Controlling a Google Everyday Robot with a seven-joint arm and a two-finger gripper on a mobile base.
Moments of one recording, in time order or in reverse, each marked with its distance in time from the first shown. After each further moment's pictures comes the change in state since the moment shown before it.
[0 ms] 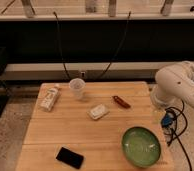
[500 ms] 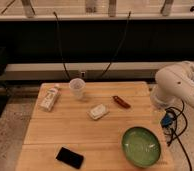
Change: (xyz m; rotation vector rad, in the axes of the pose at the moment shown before) arm 0.000 0.000 0.000 0.000 0.000 0.000
